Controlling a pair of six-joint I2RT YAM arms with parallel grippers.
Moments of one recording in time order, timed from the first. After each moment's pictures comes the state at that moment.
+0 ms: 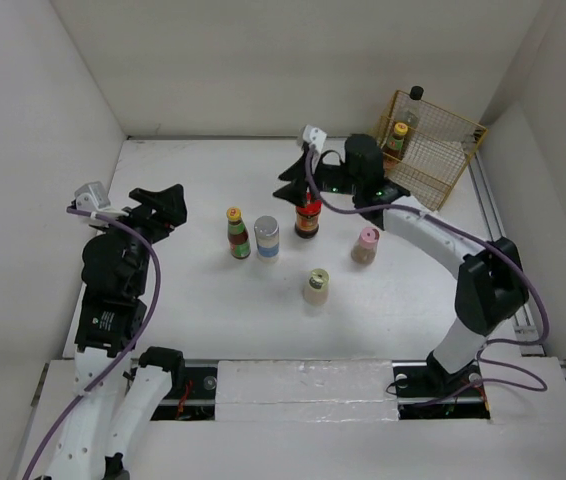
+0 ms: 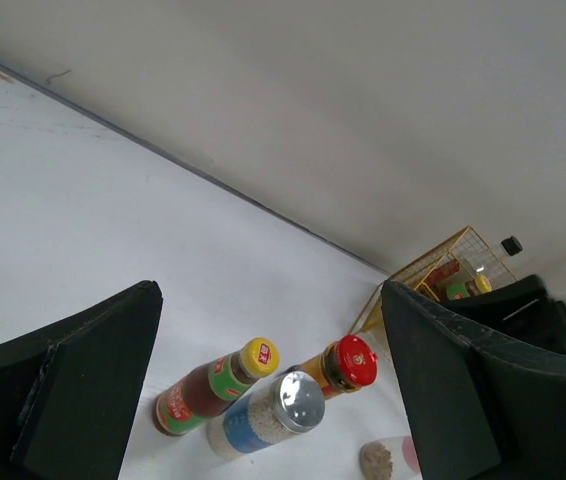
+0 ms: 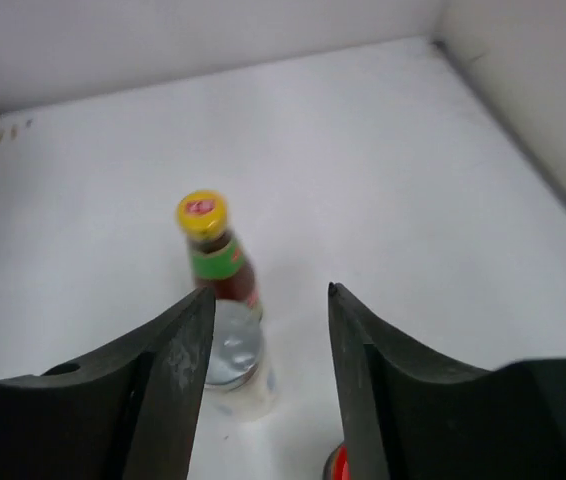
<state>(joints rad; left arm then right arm) -0.17 0.58 0.86 -0.24 -0.18 -0.64 0.51 1.68 1.37 0.21 -0.70 -0.09</state>
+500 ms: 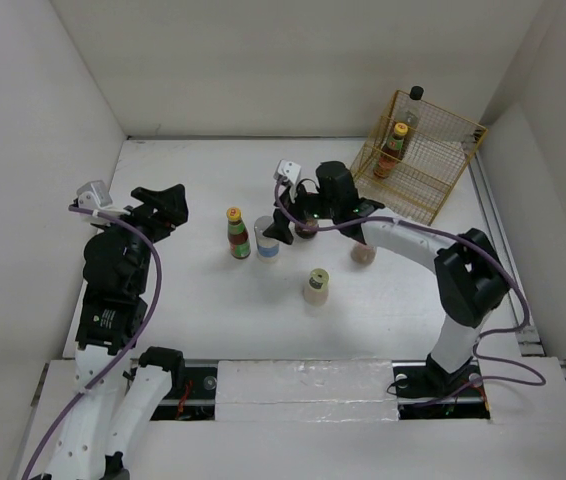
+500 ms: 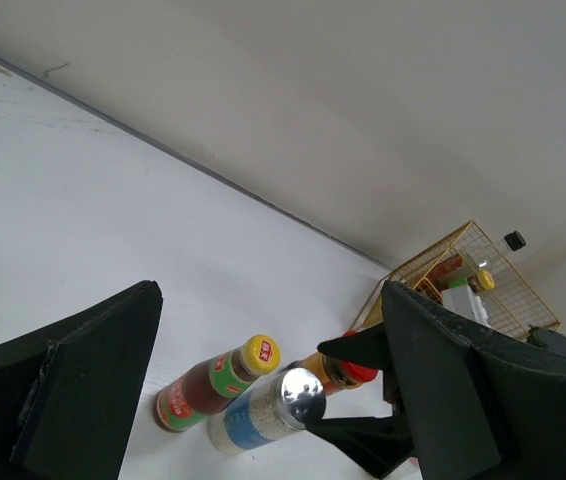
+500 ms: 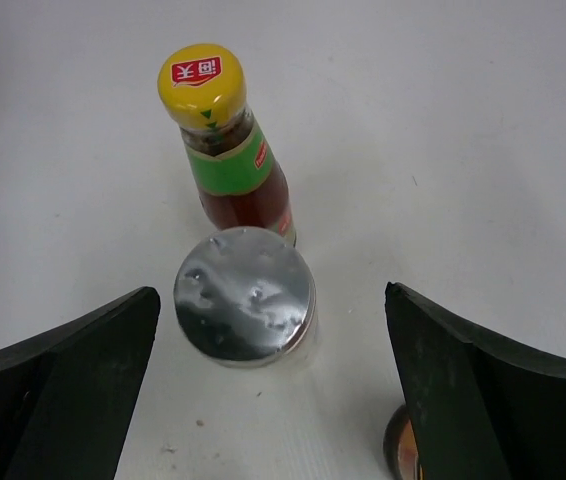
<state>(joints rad) -0.17 0.59 0.86 -0.24 -0.18 -0.64 0.64 1.75 1.24 0.13 -0.62 -0.17</state>
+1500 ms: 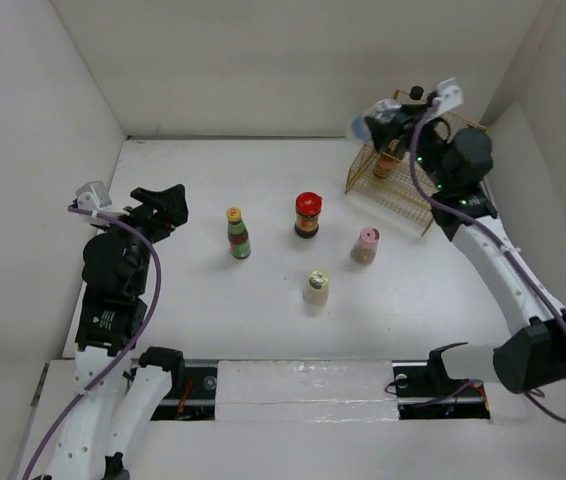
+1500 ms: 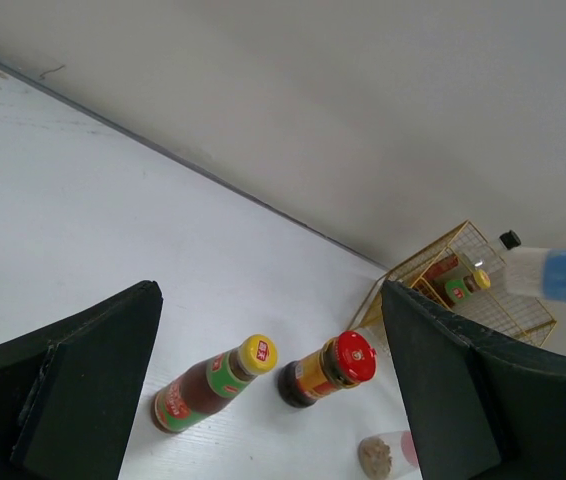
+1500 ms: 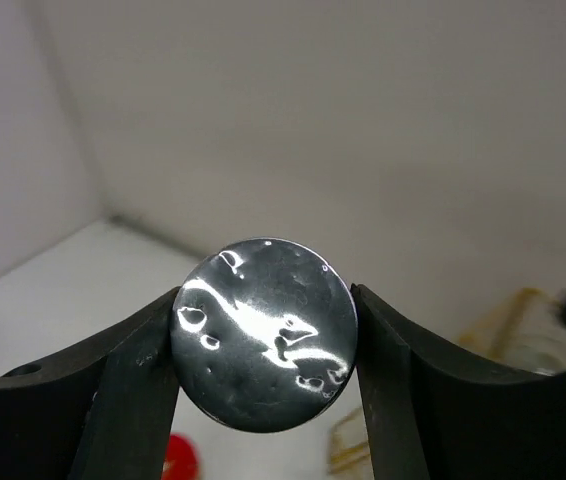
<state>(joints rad) -0.17 0.59 0.86 -0.24 -0.17 -0.64 0.31 1.33 1.24 0.31 -0.37 0.06</state>
